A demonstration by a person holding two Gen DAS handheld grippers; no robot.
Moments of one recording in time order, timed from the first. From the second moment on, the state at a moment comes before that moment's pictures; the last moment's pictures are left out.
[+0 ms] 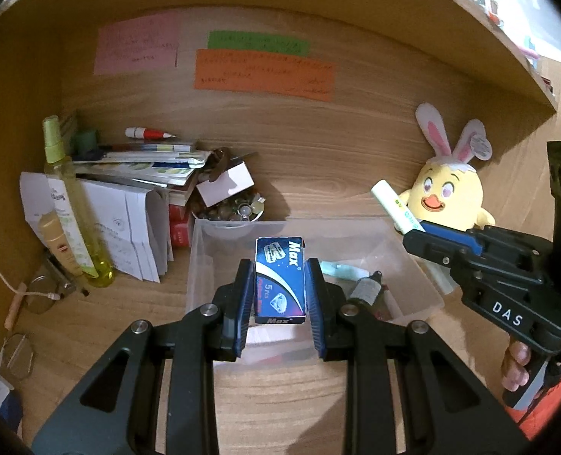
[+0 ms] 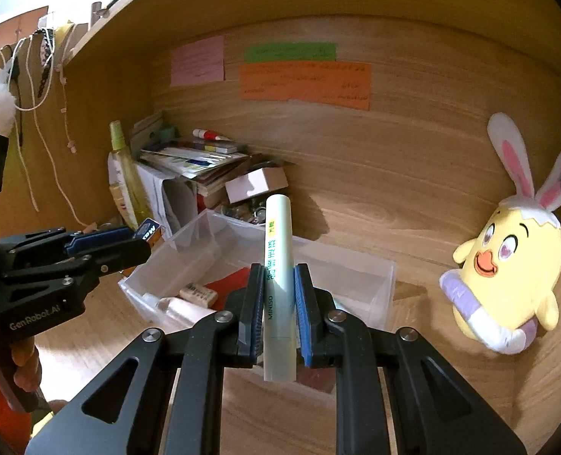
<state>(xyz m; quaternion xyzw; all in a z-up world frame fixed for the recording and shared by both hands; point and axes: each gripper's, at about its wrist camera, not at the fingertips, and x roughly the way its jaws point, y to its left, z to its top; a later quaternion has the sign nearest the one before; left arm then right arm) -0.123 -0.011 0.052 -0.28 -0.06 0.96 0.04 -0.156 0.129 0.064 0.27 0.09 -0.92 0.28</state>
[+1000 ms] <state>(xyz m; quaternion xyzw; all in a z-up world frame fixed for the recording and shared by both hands) -0.199 -0.003 -0.011 -0.38 -0.06 0.92 0.05 -0.222 0.117 -0.011 0.38 0.10 -0.89 0.25</state>
